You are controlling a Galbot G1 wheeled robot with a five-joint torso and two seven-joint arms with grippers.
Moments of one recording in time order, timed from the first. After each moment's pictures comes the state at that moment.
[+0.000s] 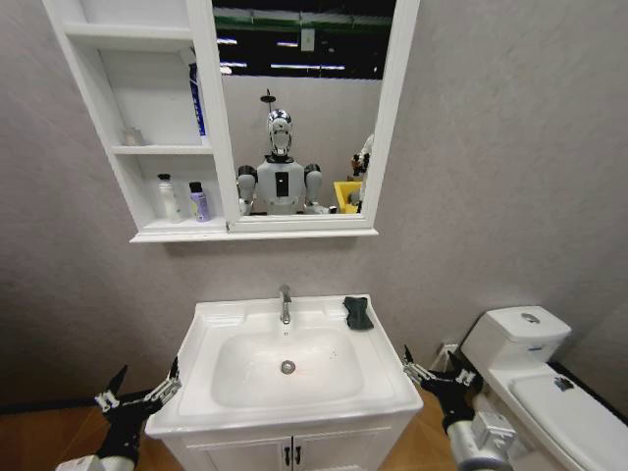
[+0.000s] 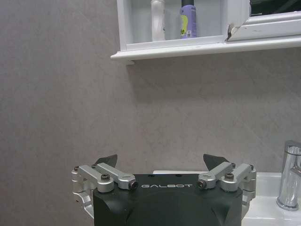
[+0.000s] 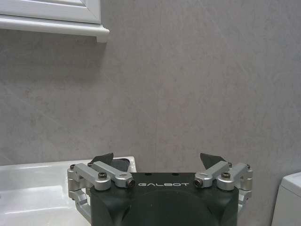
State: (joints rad) left arm 1.76 -1.45 -0.82 -2.43 -0.25 0.18 -0.12; right arm -1.61 1.48 0.70 2.35 0.16 -0.29 0.12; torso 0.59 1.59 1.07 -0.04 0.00
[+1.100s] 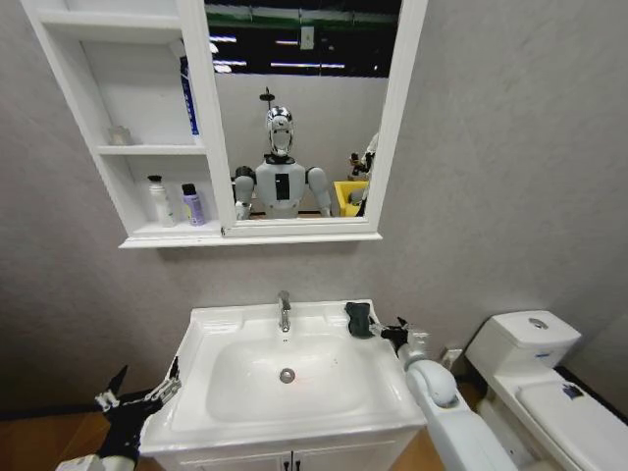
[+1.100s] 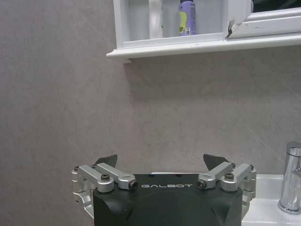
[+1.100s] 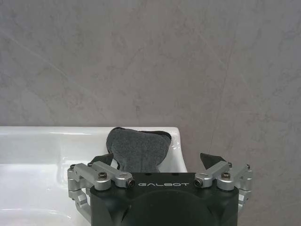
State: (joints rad) left arm 1.76 -1.44 -0.82 -2.43 -0.25 0.18 -0.12; right arm -0.82 1.19 0.33 1.54 0.42 -0.44 0.20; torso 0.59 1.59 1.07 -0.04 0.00
